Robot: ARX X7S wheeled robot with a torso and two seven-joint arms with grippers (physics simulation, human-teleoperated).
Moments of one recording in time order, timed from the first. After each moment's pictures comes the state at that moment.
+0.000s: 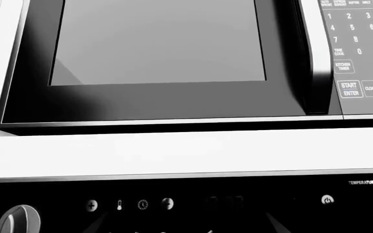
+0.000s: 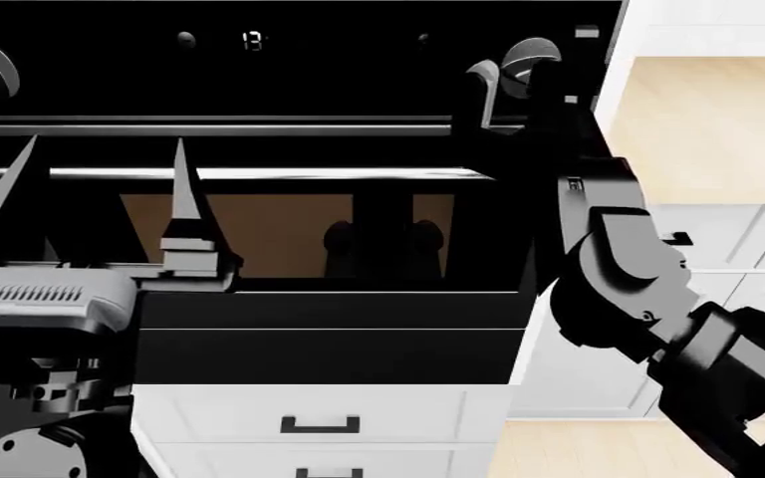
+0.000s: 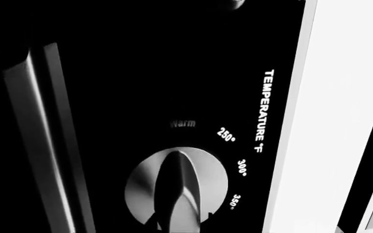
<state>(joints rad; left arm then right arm) -0.28 -0.41 0.13 0.68 -0.32 -0.23 -0.35 1.30 0.42 -1.18 0.26 -0.54 0.84 -0.14</state>
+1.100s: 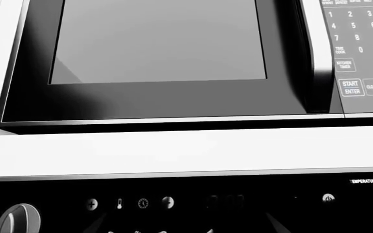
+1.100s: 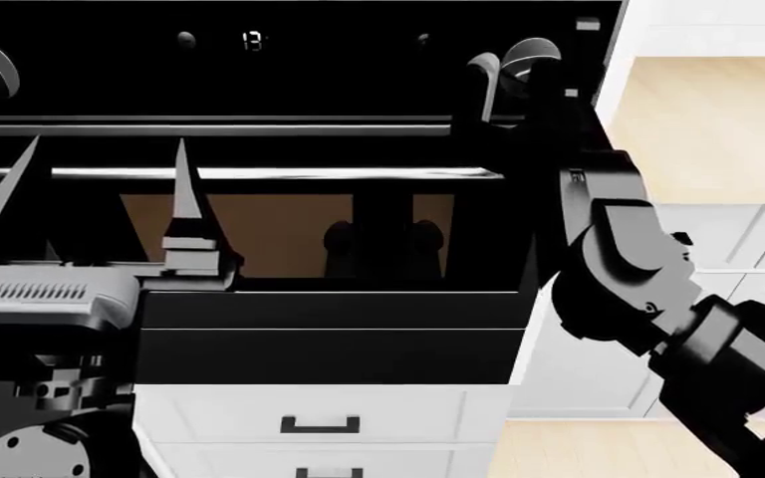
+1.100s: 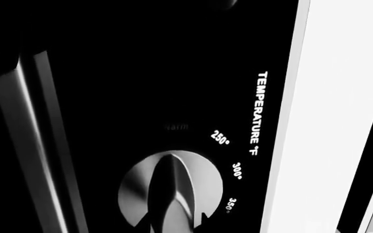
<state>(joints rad) -0.28 -0.42 0.14 0.67 -0.32 -0.21 -0.36 1.32 0.42 -1.18 0.27 -0.52 0.82 -0.14</state>
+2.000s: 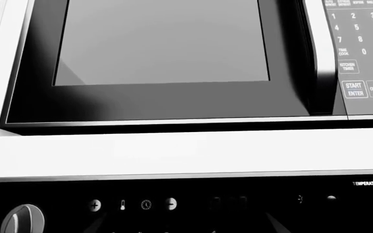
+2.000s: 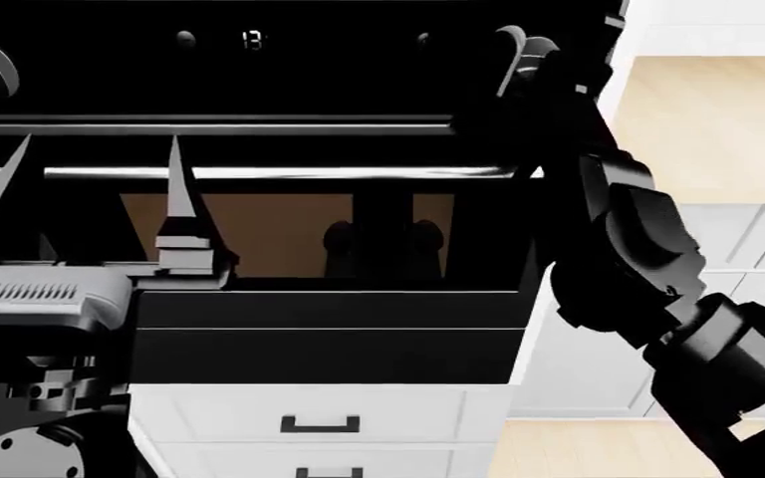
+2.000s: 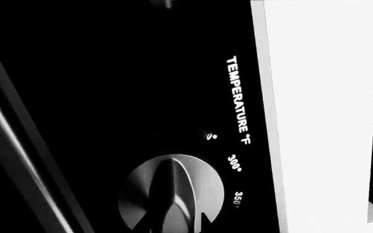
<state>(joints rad) -0.28 -0.43 0.14 0.67 -0.33 -0.21 -0.37 1.29 0.39 -1.02 0.26 -0.38 0.81 -0.11</state>
